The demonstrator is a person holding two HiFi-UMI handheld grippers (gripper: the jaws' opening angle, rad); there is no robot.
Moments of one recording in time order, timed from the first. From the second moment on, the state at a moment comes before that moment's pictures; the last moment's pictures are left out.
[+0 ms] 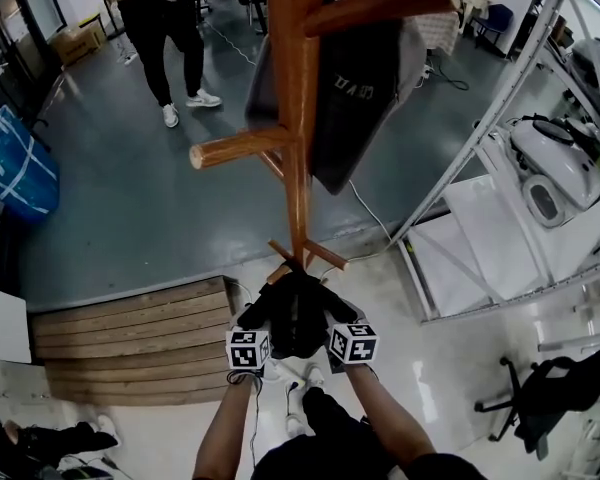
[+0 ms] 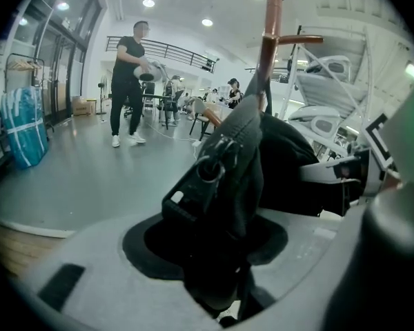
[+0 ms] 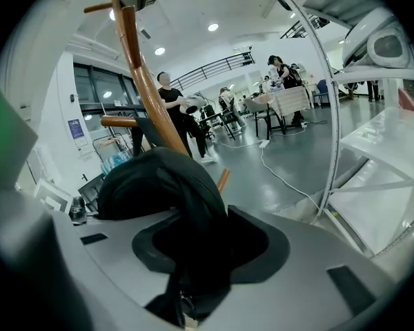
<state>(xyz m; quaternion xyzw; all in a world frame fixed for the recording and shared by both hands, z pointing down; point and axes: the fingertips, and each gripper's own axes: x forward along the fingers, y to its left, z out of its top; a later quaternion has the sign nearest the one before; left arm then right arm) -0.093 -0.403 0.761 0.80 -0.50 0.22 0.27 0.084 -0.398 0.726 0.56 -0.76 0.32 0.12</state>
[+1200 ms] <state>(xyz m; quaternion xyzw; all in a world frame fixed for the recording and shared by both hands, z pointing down) -0.128 -0.282 0.691 0.79 -0.54 0.14 0.24 0.056 -0.279 0.702 0.55 -0.76 0.32 0.13</state>
